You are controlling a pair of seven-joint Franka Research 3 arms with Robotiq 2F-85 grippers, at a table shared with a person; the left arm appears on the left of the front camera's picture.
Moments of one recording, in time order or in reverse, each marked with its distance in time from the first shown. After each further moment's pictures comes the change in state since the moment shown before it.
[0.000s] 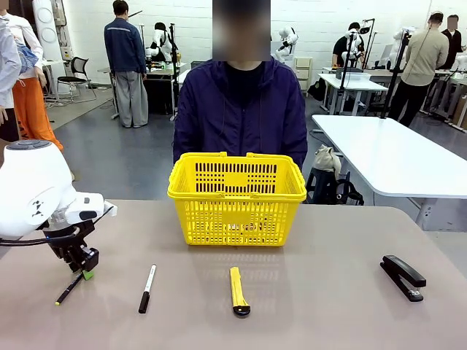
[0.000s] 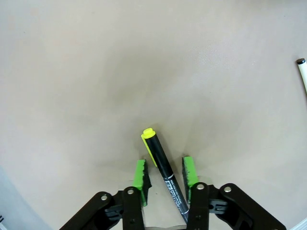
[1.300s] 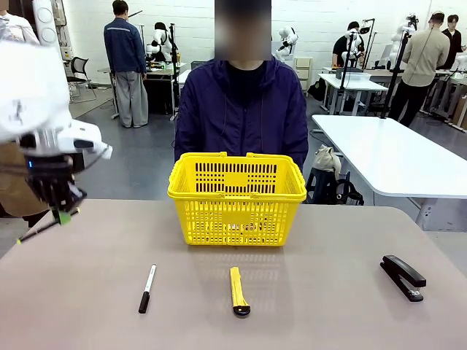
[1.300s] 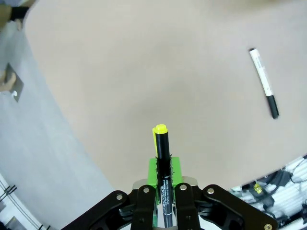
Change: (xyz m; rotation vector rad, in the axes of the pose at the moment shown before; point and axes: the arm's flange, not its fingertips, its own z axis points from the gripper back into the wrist) left arm 0.018 -0.024 0.184 0.116 0.096 0.045; right arm 0.000 0.000 0.000 0.001 0.001 -0.001
